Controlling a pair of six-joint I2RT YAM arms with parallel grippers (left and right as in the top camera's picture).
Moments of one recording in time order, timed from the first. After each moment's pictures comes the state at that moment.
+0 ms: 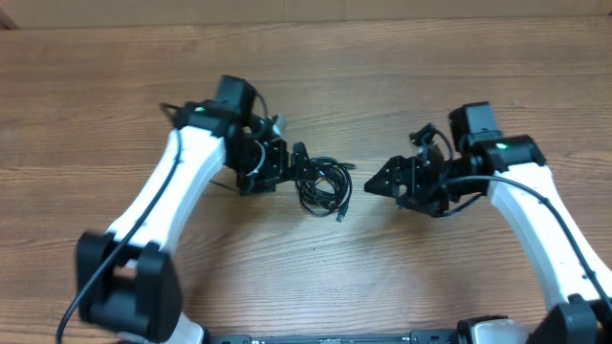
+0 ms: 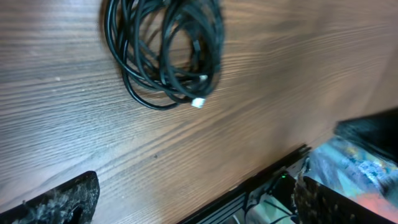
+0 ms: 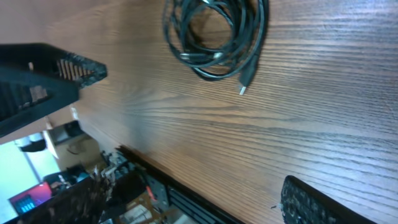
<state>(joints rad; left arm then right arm) -0.29 1.76 1.36 -1.07 0.61 -0.34 0.14 1.48 1.11 -1.05 -0.72 0.28</state>
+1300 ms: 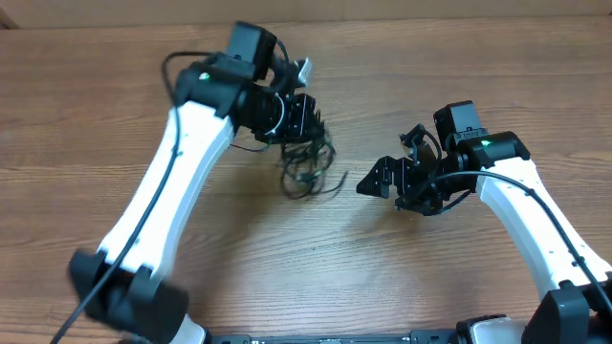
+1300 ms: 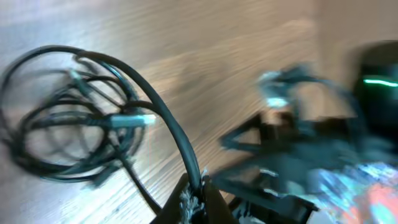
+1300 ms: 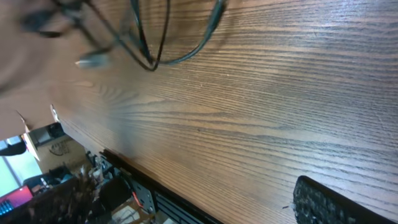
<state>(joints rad) -0.35 1.73 1.76 -1.11 0.63 -0.29 0.18 1.51 1.11 -1.02 -0.67 0.29</state>
